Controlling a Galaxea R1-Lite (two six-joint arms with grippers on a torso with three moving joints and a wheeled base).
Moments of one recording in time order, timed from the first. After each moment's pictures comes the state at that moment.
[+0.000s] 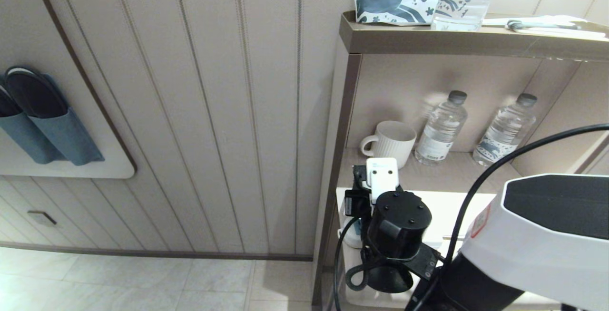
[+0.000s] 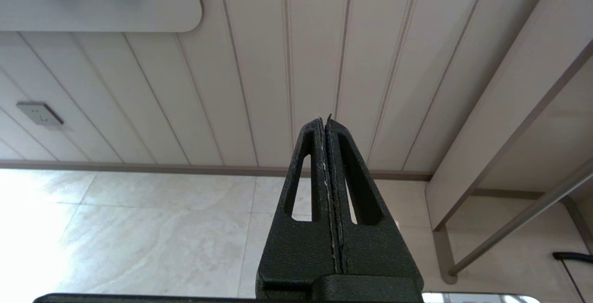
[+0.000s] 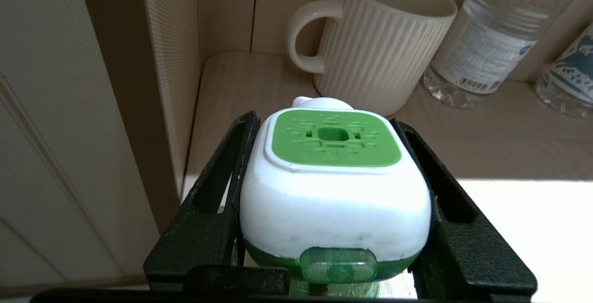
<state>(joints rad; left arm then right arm) 0.01 0.00 -0.05 0.13 -0.01 0.03 0.79 2.10 -0.68 -1.52 -1.01 -0.15</state>
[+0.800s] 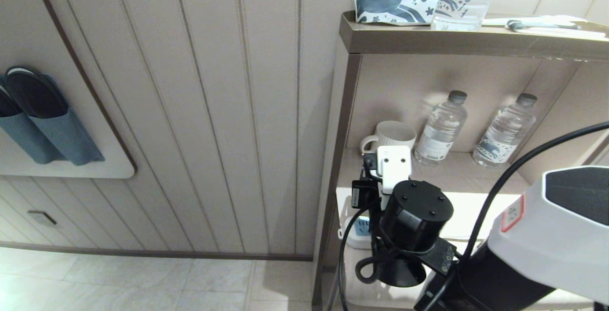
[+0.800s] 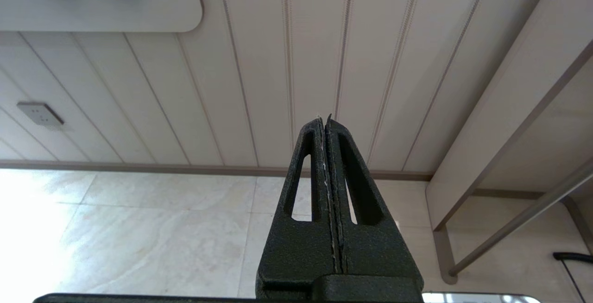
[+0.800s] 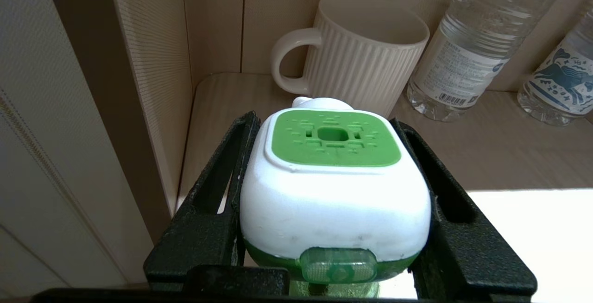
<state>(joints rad) 0.01 0.00 -0.05 0.13 -0.01 0.03 0.78 2.03 -0.68 -1.52 -1.01 -0.18</state>
